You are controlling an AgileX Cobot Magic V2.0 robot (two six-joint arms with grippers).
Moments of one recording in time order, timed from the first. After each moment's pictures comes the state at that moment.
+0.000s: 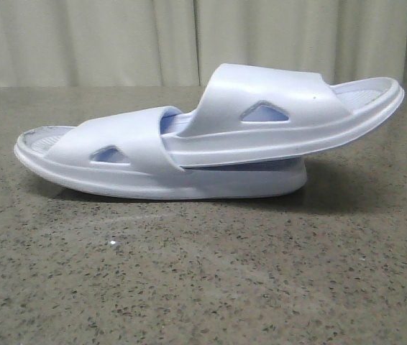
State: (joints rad) left arm -0.09 0.00 0.00 0.02 0.04 0.00; right arm 0.20 0.11 -0.21 0.81 -0.04 -0.88
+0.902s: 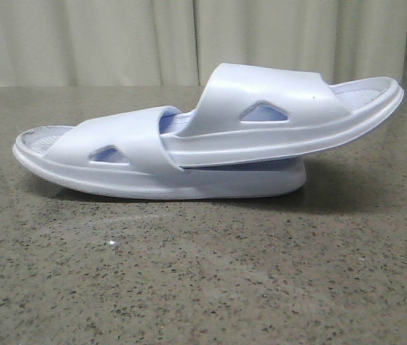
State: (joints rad) left arm -0.09 0.00 0.00 -0.02 0.04 0.00; right arm 0.20 0.11 -0.21 0.81 -0.04 -0.88
